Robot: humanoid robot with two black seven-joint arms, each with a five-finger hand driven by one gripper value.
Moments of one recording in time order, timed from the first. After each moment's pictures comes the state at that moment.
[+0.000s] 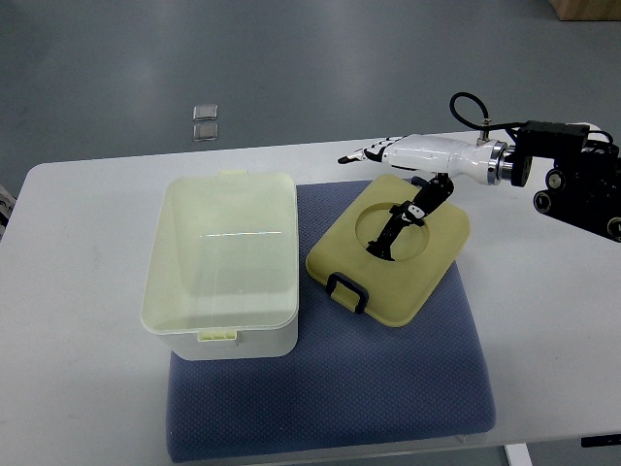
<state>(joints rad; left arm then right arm) 0.01 0.00 -0.04 -0.16 0.03 0.03 0.06 1.14 -0.50 -0.02 0.92 -1.09 0.03 0.61</state>
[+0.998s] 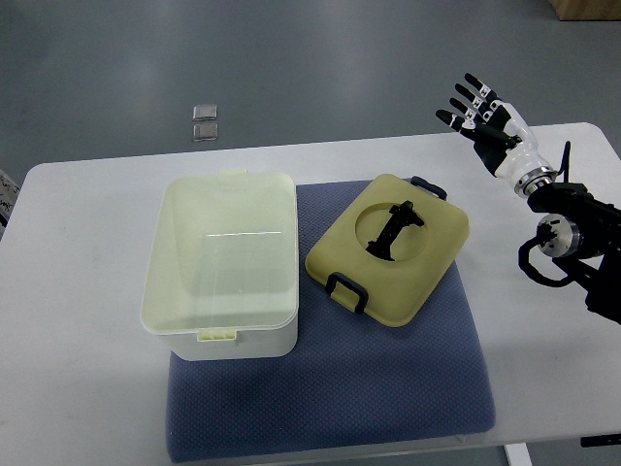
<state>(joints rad) 0.01 0.00 -0.05 -0.16 0.03 0.03 0.06 0.81 -0.31 0.44 0.63 0.04 0.17 0.53</state>
